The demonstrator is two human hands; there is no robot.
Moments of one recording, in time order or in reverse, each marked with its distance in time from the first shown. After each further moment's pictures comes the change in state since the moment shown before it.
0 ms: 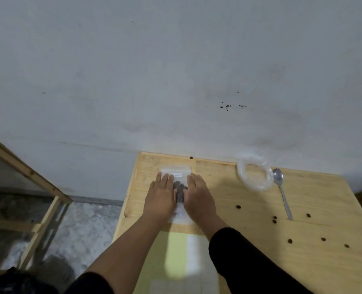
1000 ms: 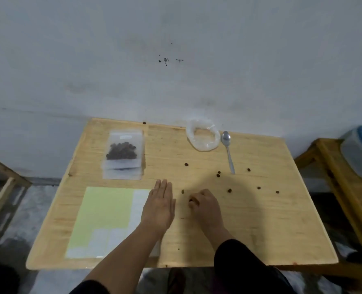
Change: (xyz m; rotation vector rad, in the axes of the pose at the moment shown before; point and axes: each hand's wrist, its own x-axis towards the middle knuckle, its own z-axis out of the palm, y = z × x) left_hand -0.097 0.122 0.132 -0.060 0.030 0.152; right_hand -0.163 0.146 -0.040 0.111 -0.051 0.244
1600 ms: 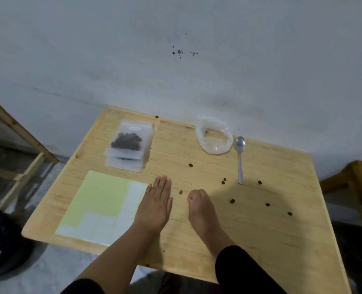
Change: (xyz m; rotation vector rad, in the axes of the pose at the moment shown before) left_hand 0.000 0.007 0.024 0.144 0.086 -0.114; right_hand 0.020 0.020 0.008 -0.030 -0.003 -0.264
